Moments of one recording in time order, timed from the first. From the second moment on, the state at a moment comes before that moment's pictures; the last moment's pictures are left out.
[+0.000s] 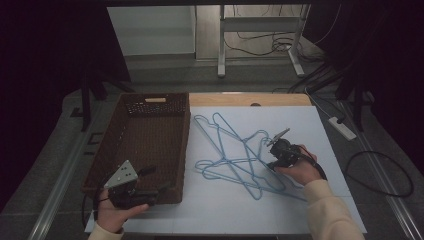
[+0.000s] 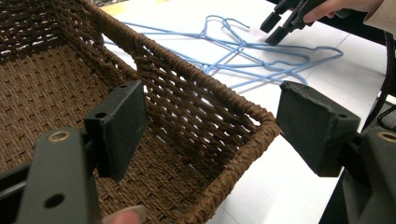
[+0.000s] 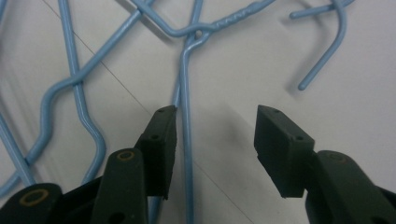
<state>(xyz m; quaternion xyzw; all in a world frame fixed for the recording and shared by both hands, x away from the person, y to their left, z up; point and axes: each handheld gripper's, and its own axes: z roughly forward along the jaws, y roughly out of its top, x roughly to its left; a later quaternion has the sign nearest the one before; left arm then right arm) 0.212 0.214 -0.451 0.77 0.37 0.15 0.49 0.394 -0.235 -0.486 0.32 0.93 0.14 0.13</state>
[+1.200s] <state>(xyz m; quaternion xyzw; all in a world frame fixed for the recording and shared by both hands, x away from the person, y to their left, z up) 0.212 0.214 -0.450 0.78 0.37 0.15 0.49 0.385 -0.218 -0.482 0.27 0.95 0.10 0.11</state>
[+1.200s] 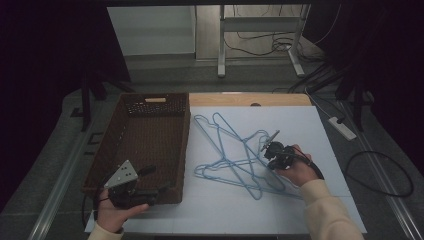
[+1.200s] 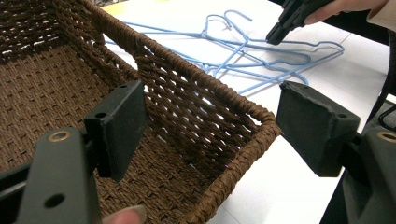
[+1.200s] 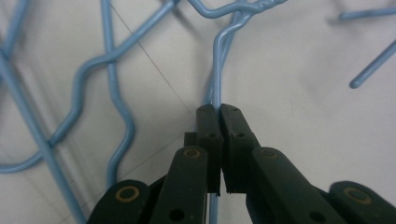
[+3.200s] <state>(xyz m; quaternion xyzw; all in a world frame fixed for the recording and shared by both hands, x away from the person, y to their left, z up) 0.229 0.122 -0.430 0.84 0.29 0.10 0.46 0.301 -0.235 -0.462 0.14 0.95 0.24 0.17</state>
